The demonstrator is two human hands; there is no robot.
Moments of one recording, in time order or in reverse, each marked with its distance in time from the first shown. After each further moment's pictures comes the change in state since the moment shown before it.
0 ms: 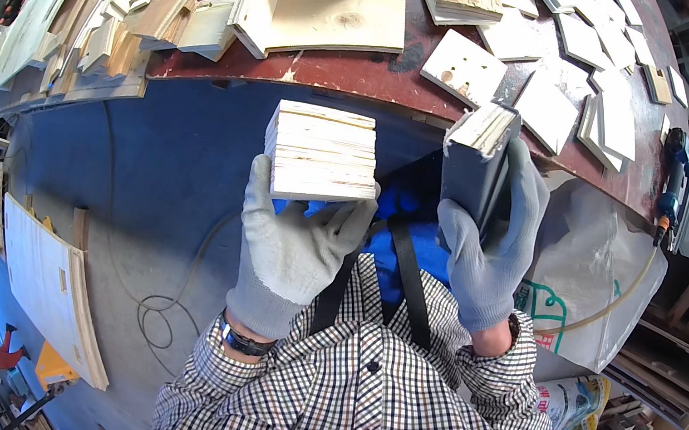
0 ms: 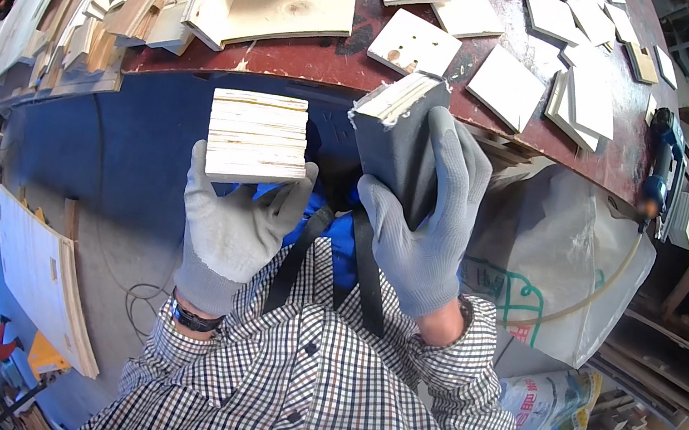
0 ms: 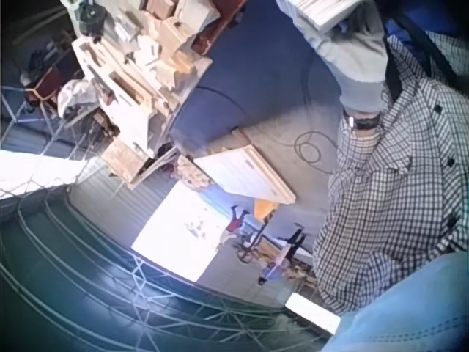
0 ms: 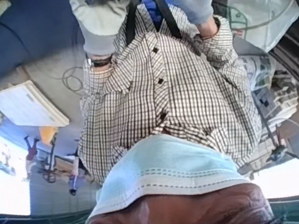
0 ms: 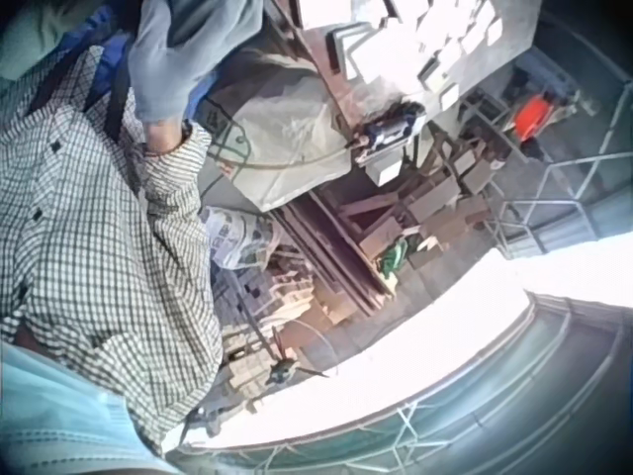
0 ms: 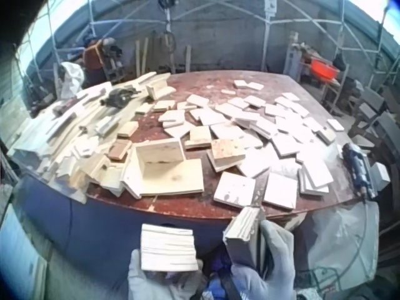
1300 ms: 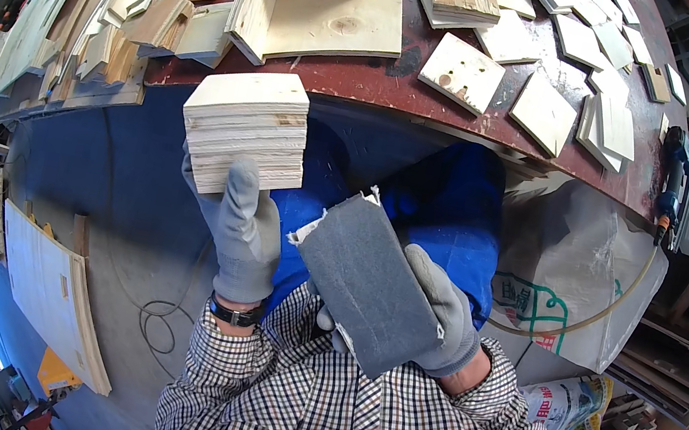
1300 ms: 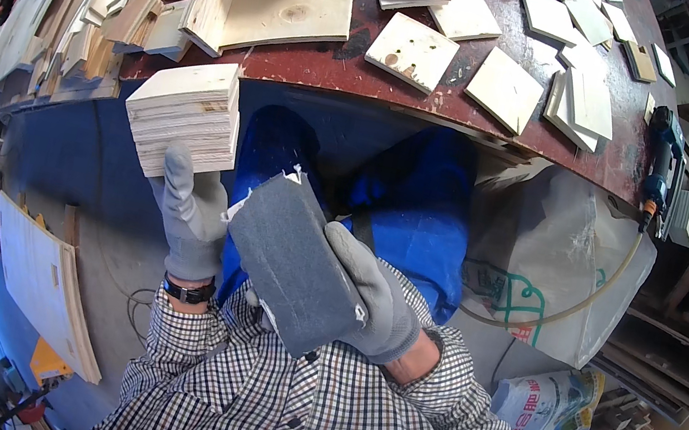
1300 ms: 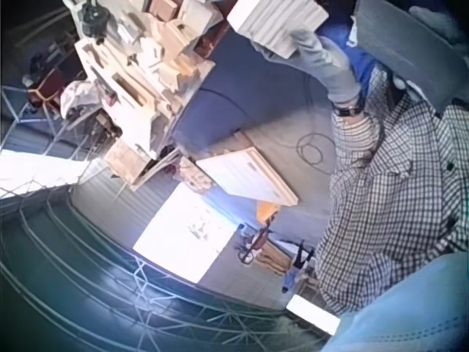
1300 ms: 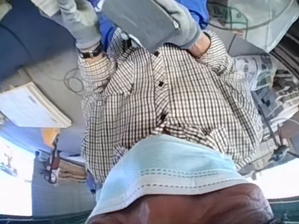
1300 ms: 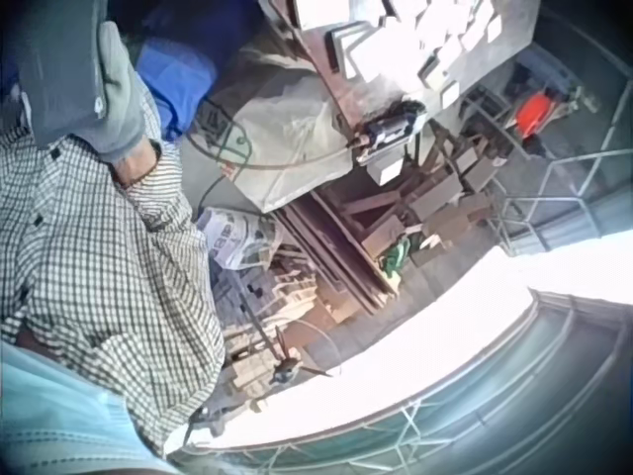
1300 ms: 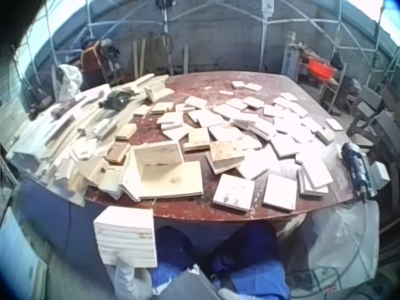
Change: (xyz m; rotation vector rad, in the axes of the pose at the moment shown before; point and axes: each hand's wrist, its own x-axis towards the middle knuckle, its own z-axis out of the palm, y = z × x) left_hand 0.027 0.042 -0.021 1.039 0.074 1.031; right_hand -0.105 -0.003 0.030 1.296 -0.564 0.802
